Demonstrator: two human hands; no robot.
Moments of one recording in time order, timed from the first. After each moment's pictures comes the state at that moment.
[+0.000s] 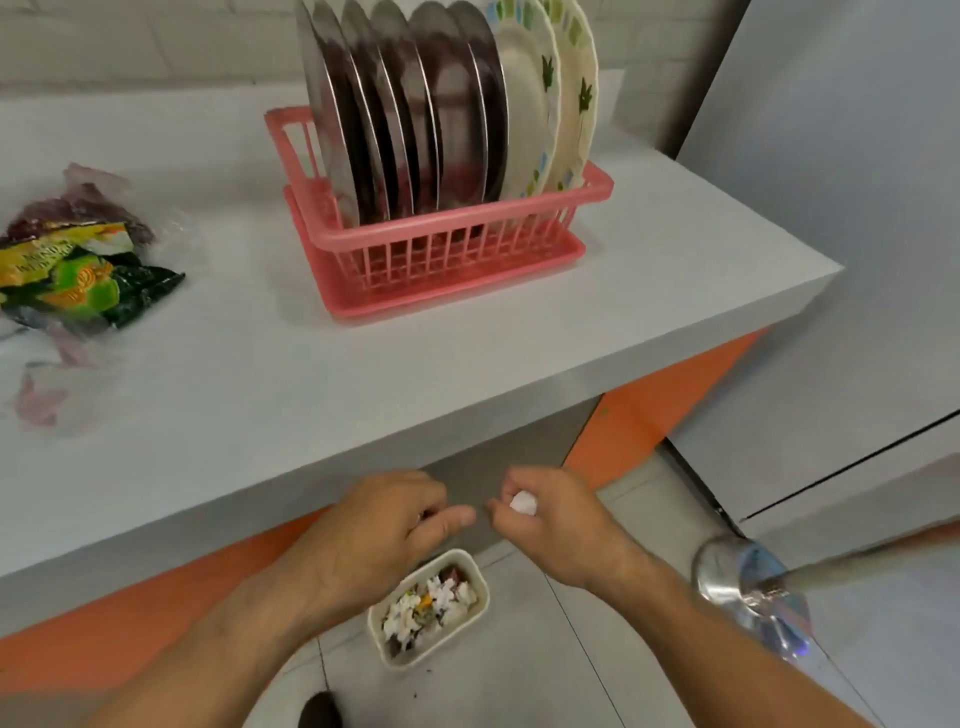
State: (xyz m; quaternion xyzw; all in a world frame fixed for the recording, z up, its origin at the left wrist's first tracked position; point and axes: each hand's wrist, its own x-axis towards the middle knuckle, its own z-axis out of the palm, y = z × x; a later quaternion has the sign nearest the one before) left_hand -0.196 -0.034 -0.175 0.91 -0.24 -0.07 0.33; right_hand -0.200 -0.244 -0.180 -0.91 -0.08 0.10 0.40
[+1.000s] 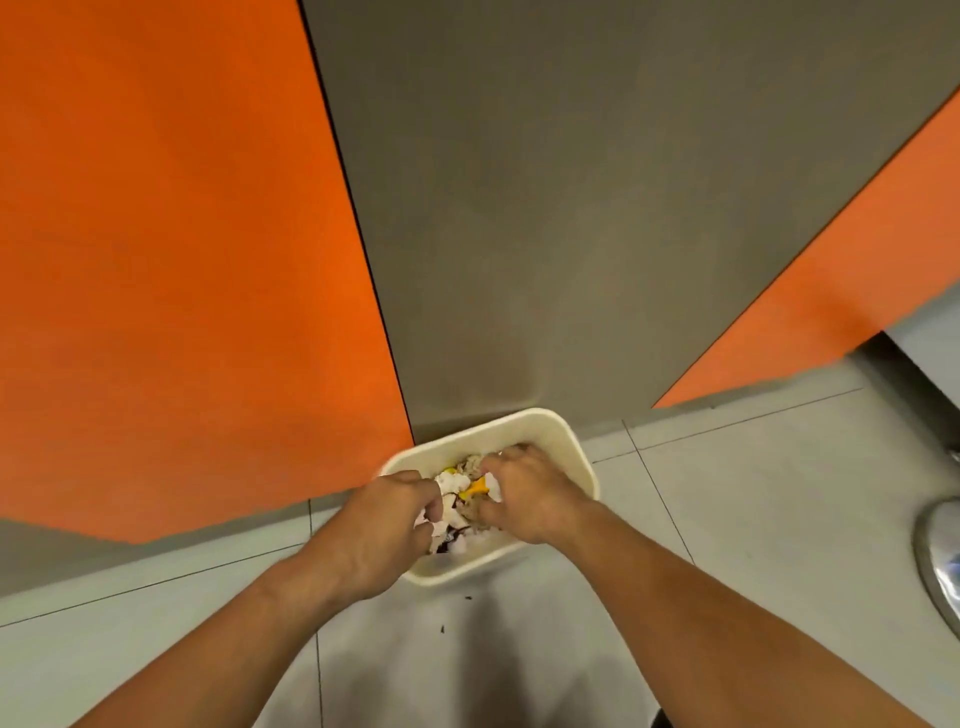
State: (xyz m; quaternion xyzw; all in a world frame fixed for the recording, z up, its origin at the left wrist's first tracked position) left_hand -0.242 0.004 -0.719 0.95 -0.05 -0.21 0.22; right_hand -0.176 -0.176 -0.757 -0.93 -0.18 0.28 0.11
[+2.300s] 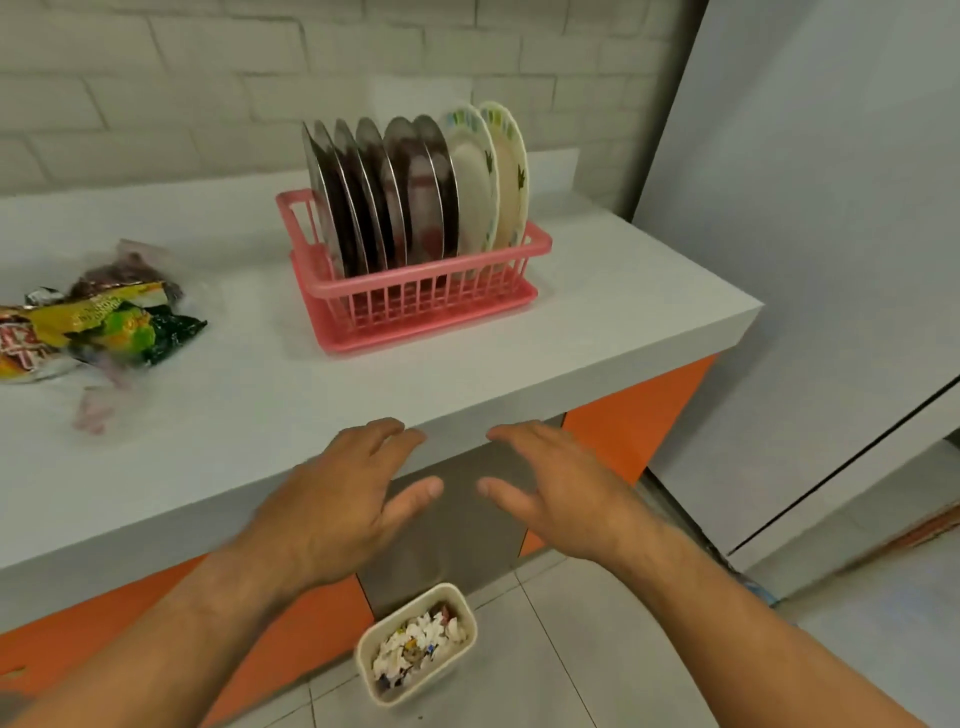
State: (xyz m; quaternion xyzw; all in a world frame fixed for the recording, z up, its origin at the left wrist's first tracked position) left_hand -0.240 -0.051 -0.098 0.97 -0.20 -0.02 0.14; right_hand -0.233 -0.287 -0.097 -0.96 -0.18 0.05 0.20
